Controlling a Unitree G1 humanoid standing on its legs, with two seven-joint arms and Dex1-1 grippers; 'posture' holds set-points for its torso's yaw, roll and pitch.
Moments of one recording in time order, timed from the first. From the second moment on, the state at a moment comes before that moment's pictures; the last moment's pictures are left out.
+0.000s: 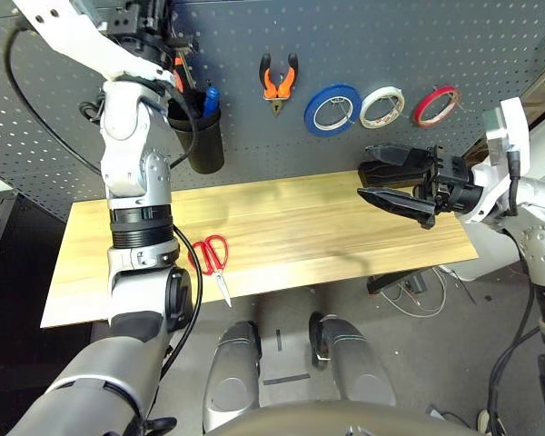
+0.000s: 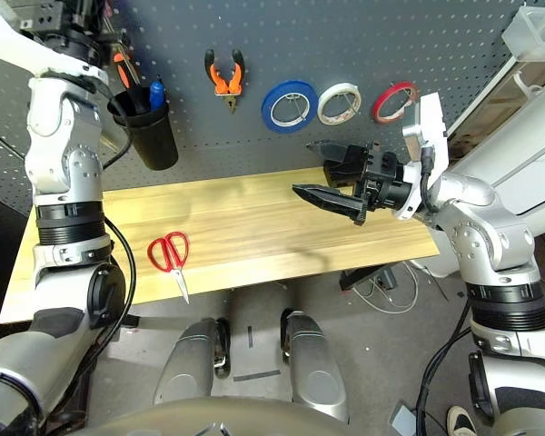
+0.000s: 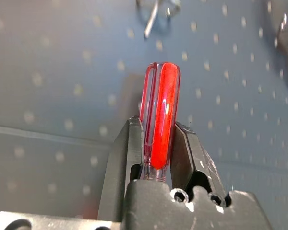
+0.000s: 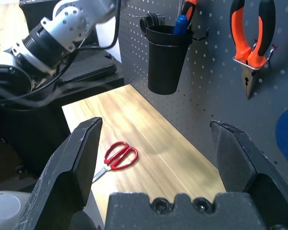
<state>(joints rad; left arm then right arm) -0.83 0.26 0.22 0.13 -0.27 0.07 -0.14 -0.38 -0.64 -0.10 -0.18 0.71 0.46 1.08</state>
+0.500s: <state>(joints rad) -0.74 0.39 0.22 0.04 -0.28 0.13 -0.22 -0.38 -0.63 -0.10 -0.18 0.71 0.46 1.07</state>
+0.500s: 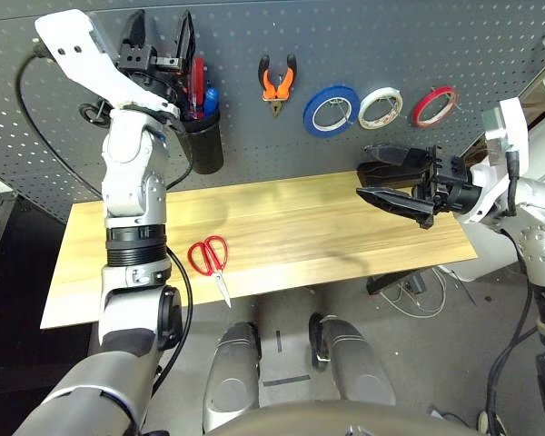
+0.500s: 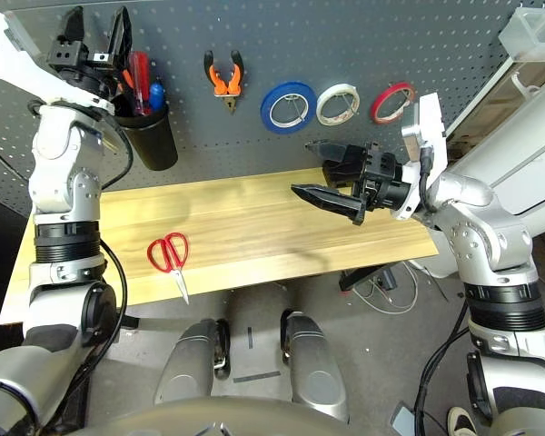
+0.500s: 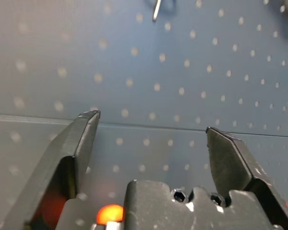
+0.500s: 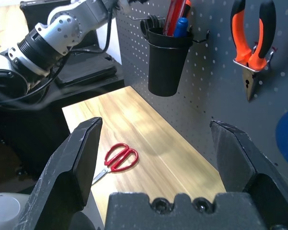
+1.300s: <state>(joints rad) -0.07 0.78 0.47 -0.58 -1.32 1.18 -0.21 -0.32 -0.62 0.07 0.01 0.45 0.17 1.26</state>
